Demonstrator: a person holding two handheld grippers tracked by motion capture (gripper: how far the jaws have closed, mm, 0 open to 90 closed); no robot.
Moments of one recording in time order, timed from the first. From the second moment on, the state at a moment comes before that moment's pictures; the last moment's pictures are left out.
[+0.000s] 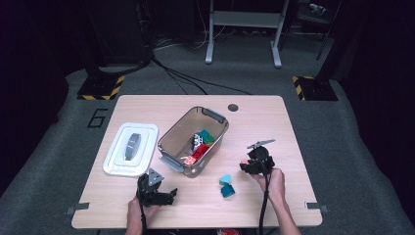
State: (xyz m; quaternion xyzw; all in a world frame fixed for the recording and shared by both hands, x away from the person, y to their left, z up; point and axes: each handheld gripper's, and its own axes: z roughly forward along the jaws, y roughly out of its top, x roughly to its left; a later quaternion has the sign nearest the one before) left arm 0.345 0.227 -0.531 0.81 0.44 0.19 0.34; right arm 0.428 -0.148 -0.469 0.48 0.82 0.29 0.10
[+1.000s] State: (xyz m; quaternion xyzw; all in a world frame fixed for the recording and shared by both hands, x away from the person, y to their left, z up) left arm 0.345 0.227 -0.531 0.81 0.44 0.20 0.34; right arm 0.474 -0.120 -0.405 0.46 0.84 0.28 0.12
